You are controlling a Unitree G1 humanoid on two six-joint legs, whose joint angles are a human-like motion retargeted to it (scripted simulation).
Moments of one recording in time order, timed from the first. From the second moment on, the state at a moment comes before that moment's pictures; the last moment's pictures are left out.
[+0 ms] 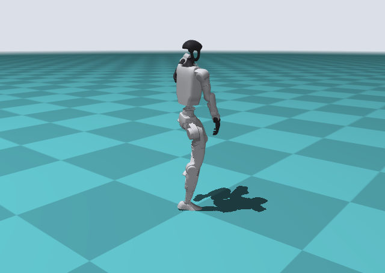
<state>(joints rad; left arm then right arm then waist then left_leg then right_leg) -1.44 0.80 0.05 -1.05 -0.14 -1.59 -0.05 -0.43 0.03 0.02 1.47 -0.47 -0.11 0.17 0.24 -0.15 0.09 -0.72 0.34 0.46 1.44 -0.01 0.10 -0.02 -0.12 -0.32 0.12 0.05 -0.05</state>
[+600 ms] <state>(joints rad) -2.44 0.71 0.27 -1.05 -0.16 -1.61 -0.02 0.27 -0.25 -0.24 1.70 -0.38 0.23 0.00 -0.11 0.04 0.13 -0.04 0.06 0.24 0.10 -0.12 0.11 -0.66 -0.22 -0.44 1.38 0.25 -0.12</state>
